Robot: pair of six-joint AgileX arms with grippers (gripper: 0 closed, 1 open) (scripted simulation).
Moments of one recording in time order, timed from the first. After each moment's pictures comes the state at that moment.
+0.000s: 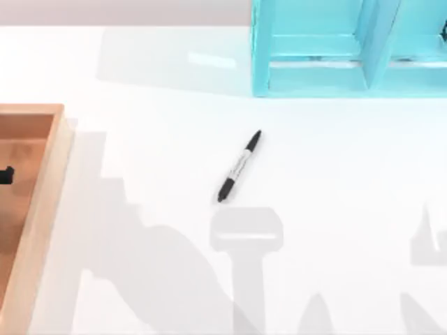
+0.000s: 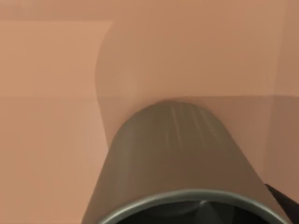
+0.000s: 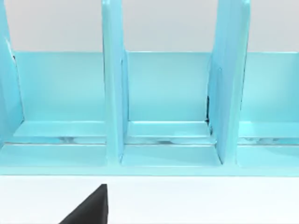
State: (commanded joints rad) left arm 0.21 1.85 1.18 -0.90 0.00 0.23; right arm 0.00 0.00 0.00 0.00 0.00 0.00
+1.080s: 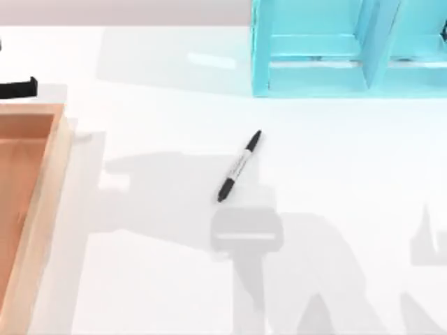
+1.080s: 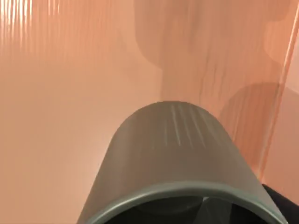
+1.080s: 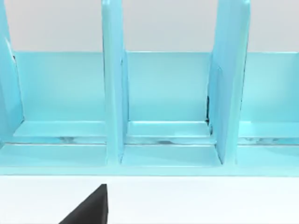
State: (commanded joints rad) left arm 0.04 1.82 1.52 -1.13 -0.01 -0.06; right arm 0.00 0.00 0.00 0.00 0.00 0.00
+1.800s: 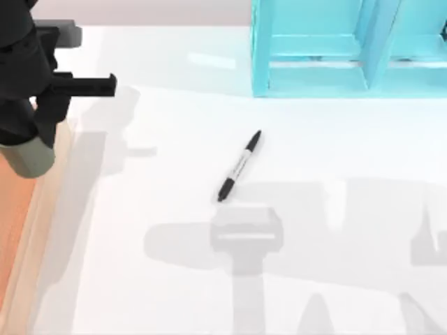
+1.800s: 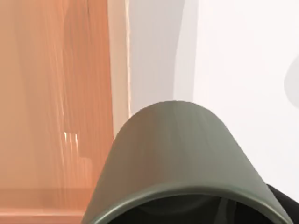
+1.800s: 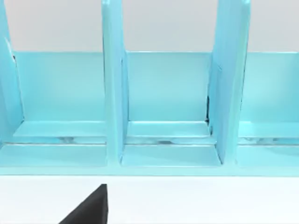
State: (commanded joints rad) left arm -0.26 1.78 1.69 -1.48 0.00 -0.23; right arm 0.00 0.00 0.00 0.00 0.00 0.00
